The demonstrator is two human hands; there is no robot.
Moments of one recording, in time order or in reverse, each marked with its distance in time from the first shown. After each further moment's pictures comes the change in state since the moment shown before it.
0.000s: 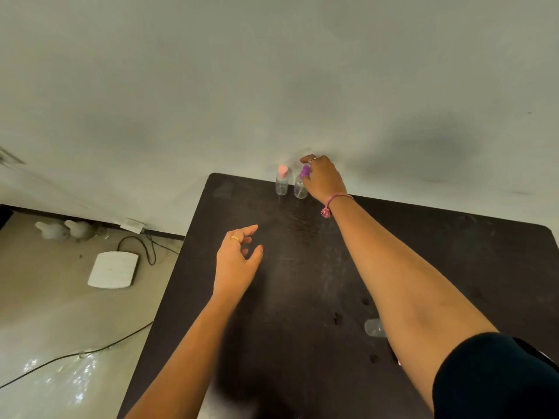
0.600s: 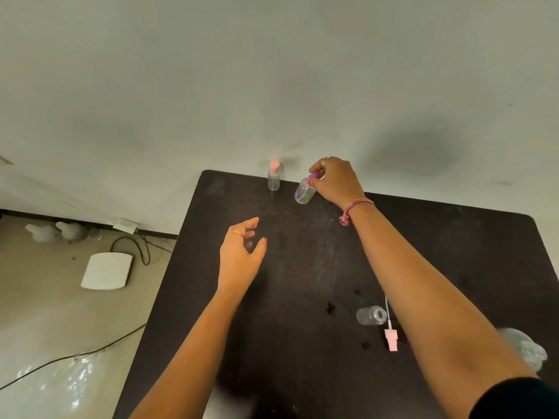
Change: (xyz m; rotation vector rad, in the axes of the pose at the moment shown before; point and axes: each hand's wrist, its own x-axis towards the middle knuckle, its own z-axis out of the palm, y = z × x) left_hand -0.009 0.016 0.011 -0.045 -0.017 -0.015; right_hand -0.042 0.009 -0.042 0.057 0.010 0.022
